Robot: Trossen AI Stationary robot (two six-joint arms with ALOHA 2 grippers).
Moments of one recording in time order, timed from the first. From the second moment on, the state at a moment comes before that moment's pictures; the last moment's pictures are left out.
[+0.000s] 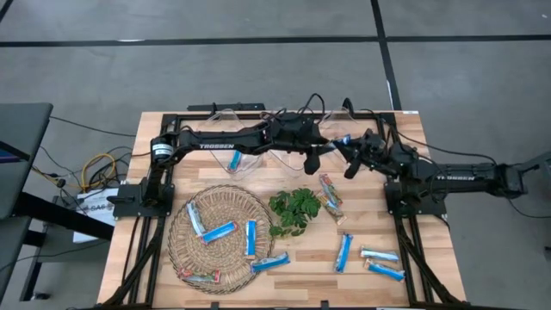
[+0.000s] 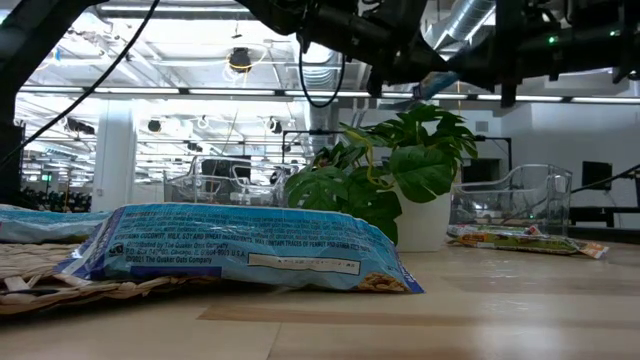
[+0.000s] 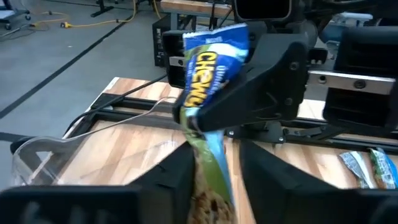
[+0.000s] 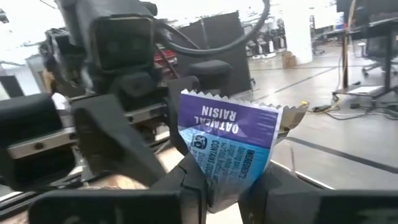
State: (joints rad) left arm 0.20 2.03 1.71 0.06 0.13 -0.03; right arm -0.21 0.67 0.26 0.47 0.26 0.17
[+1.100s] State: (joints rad) left arm 0.24 2.03 1.71 -0.19 0.07 0.00; right arm -0.53 0.67 0.26 -0.12 0.51 0.31
